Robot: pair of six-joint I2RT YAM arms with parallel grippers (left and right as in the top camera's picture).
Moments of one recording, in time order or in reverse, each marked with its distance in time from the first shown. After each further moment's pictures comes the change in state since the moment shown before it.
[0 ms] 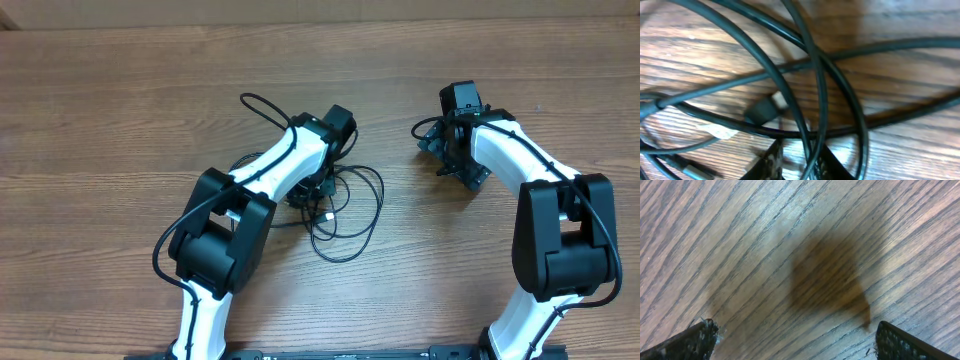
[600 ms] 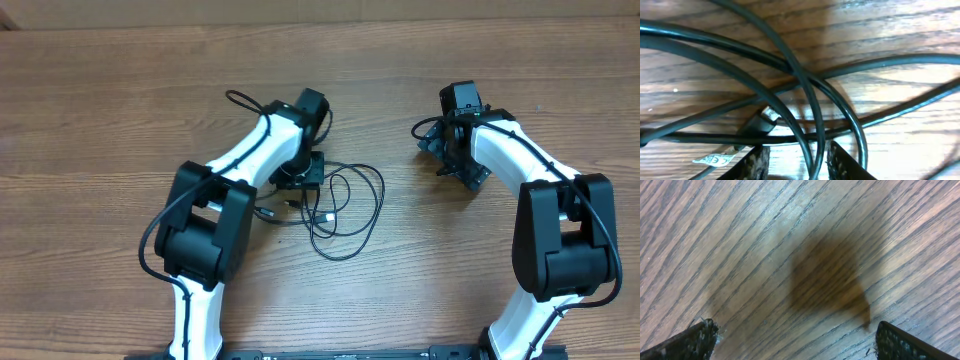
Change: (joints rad) left arm 0.125 0.004 0.019 0.045 0.234 0.225; right arm 0.000 0.000 0.000 0.001 0.000 -0.001
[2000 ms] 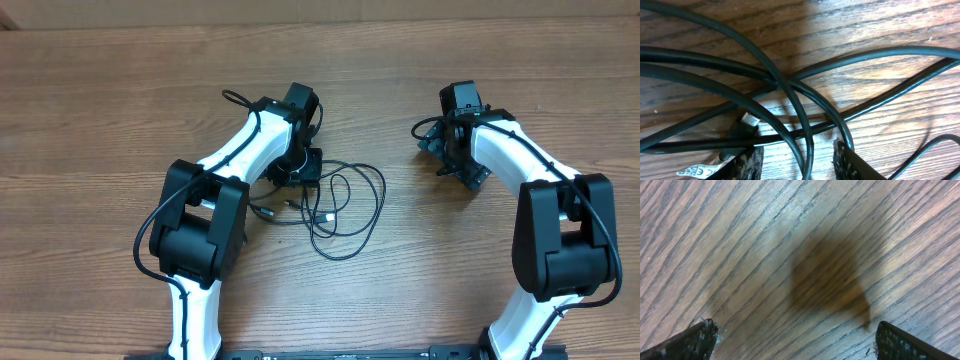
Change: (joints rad) left arm 0.026 0.002 -0.004 0.030 0.089 0.084; right arm 0.000 0.000 0.000 0.000 0.000 0.000
